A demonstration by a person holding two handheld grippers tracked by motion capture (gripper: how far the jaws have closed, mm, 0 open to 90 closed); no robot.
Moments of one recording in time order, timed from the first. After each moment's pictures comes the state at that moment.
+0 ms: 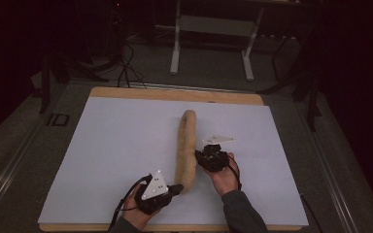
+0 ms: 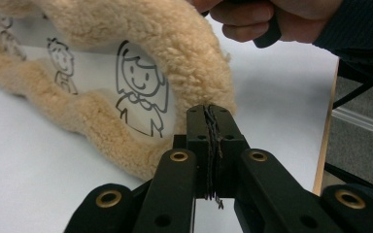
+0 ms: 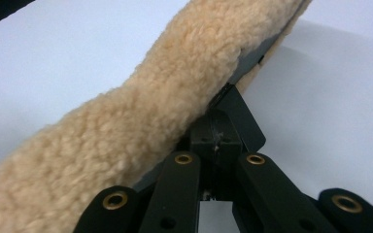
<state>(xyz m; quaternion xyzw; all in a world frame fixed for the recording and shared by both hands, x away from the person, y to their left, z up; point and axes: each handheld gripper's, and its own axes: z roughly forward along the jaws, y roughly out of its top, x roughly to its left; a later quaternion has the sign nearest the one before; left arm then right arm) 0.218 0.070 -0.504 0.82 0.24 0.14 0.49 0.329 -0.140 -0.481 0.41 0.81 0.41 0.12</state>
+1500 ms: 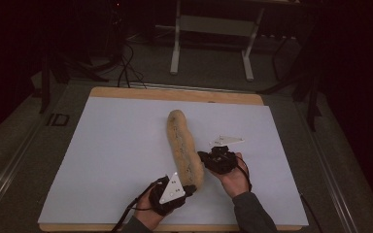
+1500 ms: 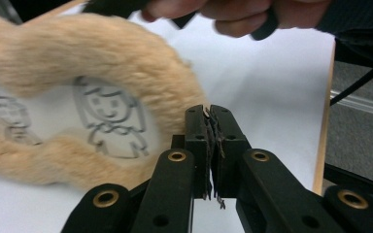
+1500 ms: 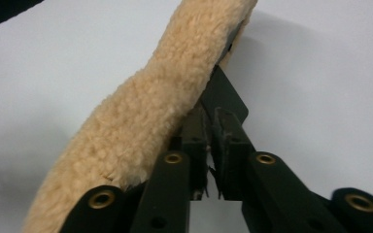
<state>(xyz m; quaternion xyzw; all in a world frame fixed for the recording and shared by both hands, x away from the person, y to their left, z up) 0.218 0.043 -0.494 0.83 0.21 0.16 0.49 0.320 -0.161 -0.466 0.37 0.82 0.42 0.11</state>
